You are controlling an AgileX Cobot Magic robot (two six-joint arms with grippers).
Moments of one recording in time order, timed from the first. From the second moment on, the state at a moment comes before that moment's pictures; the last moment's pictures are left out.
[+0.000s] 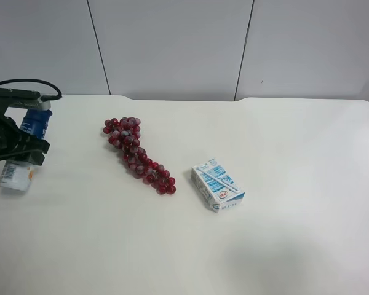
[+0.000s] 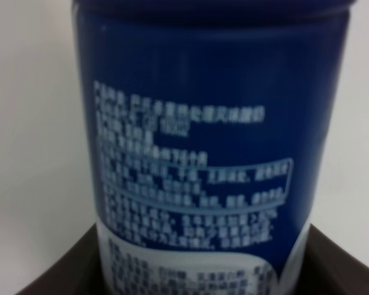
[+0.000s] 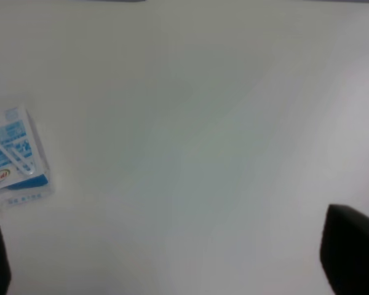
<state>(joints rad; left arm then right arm) 0.05 1.69 -0.80 -0.12 0.35 0.28 0.10 0.00 -0.49 0.04 1.06 0.03</state>
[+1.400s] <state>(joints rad) 0.05 1.44 -0.93 -0.12 0.65 0.22 0.10 0.00 -0.49 0.04 1.06 0.03</state>
